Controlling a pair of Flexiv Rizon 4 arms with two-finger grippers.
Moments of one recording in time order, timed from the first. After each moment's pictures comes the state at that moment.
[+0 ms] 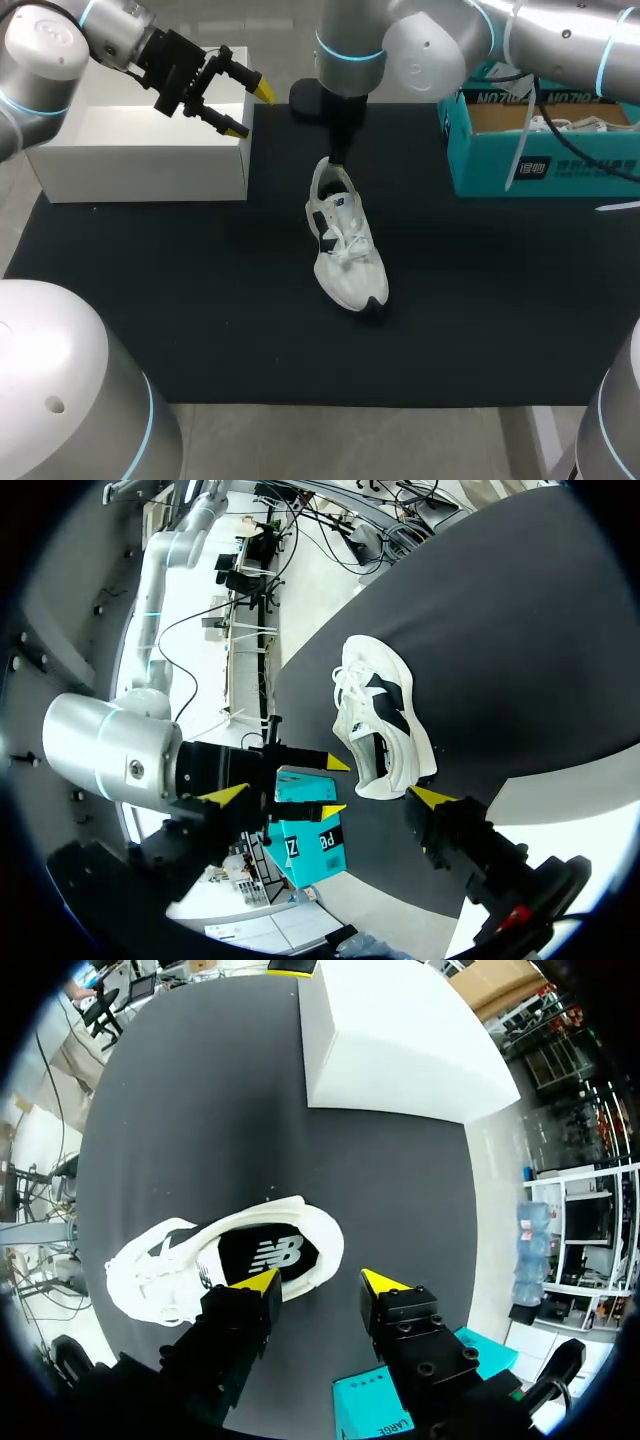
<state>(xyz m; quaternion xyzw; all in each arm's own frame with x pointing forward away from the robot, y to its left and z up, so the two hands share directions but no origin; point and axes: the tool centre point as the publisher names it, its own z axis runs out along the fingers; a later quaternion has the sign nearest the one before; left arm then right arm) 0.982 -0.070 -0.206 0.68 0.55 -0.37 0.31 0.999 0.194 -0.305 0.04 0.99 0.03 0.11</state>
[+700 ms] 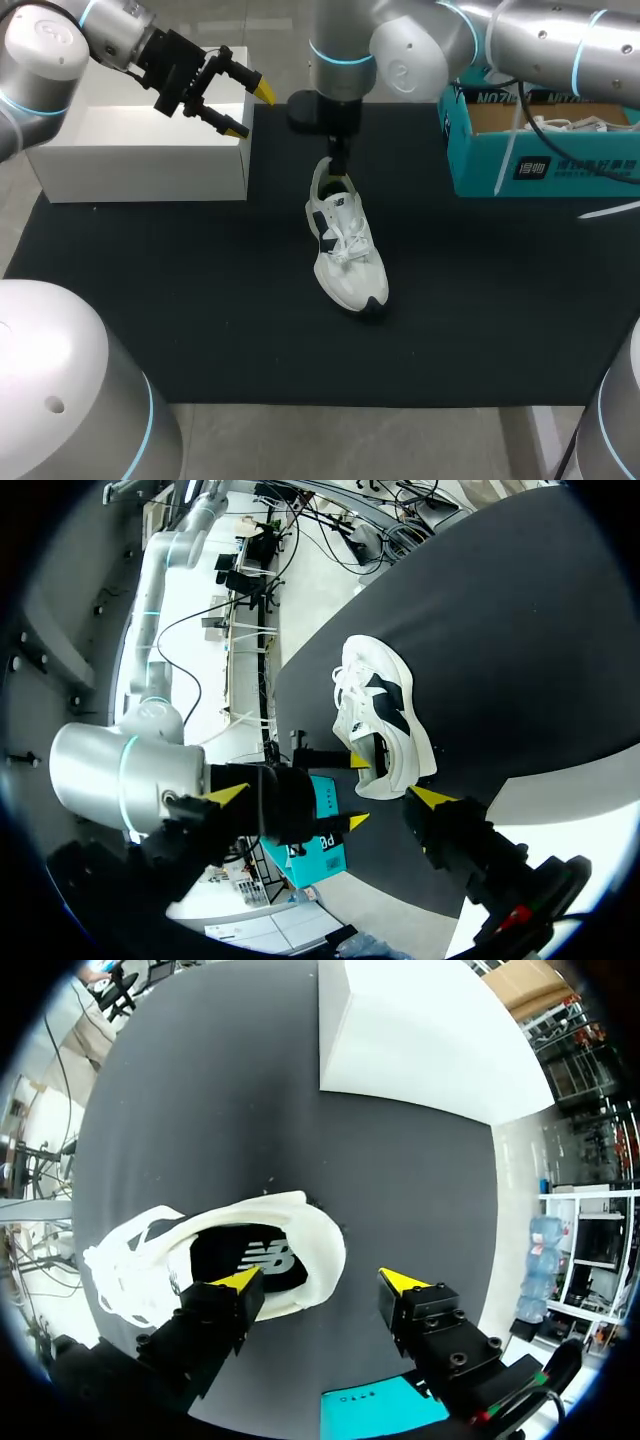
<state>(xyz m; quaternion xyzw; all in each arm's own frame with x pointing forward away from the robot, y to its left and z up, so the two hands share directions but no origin) 0.982 -0.070 -0.206 0.68 0.55 -0.37 0.31 1.013 0.196 -0.336 0.01 1.00 0.01 0.08</state>
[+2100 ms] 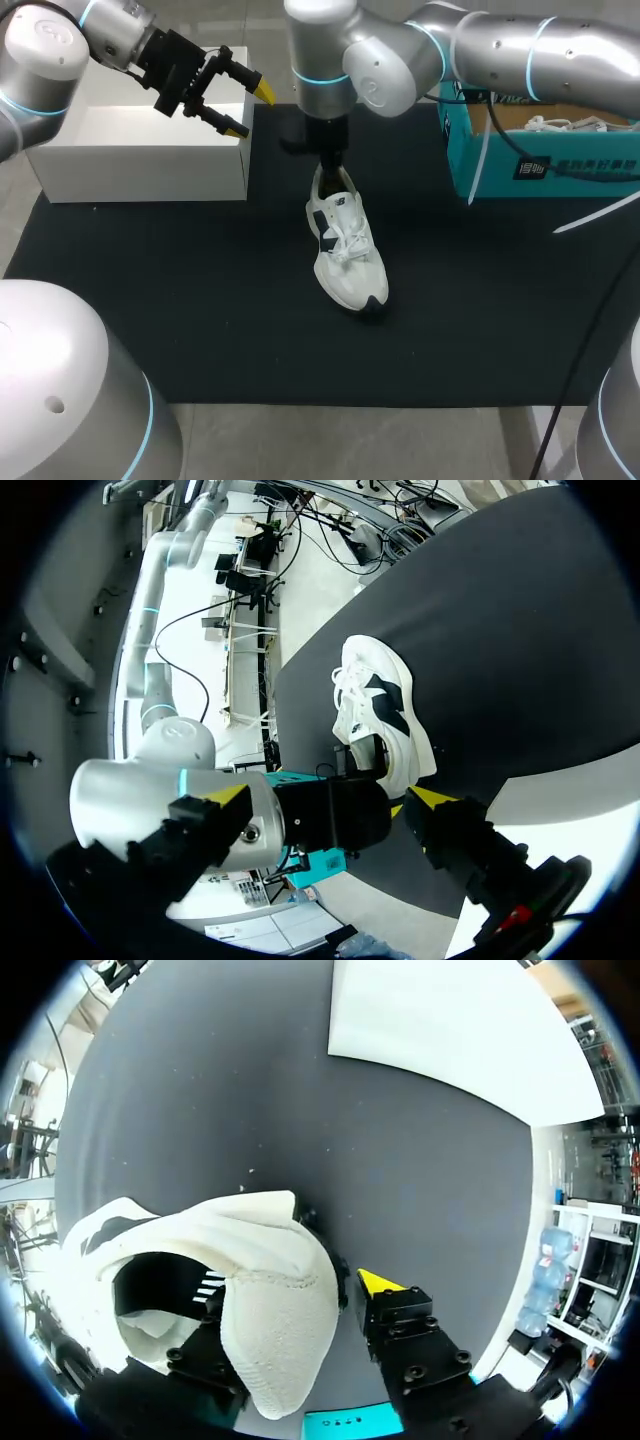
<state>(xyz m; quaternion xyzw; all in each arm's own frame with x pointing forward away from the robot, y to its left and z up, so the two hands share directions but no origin) 0.982 -0.070 -0.206 0.68 0.55 -0.37 0.31 1.031 0.202 -0.392 -0.03 1.00 -0.03 0.05</state>
